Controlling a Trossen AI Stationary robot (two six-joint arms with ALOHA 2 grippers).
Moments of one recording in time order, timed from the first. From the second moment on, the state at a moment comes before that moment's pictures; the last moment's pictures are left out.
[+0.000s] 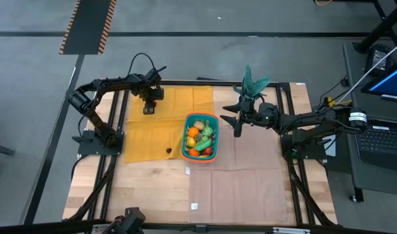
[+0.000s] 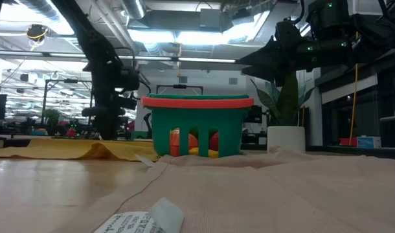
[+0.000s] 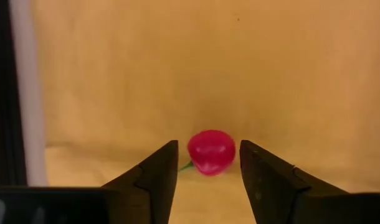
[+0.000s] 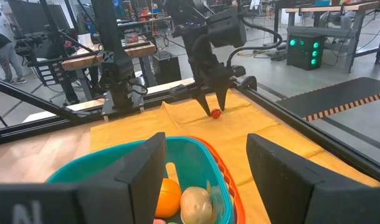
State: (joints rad) left arm 0.91 1.63 0.89 -0.61 0.03 0.82; right arm -0.25 1.25 0.37 0.81 0.01 0.15
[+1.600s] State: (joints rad) left arm 0.91 1.63 0.93 -0.68 -0.04 0.75; right arm -0.25 1.25 0.37 0.81 0.01 0.15
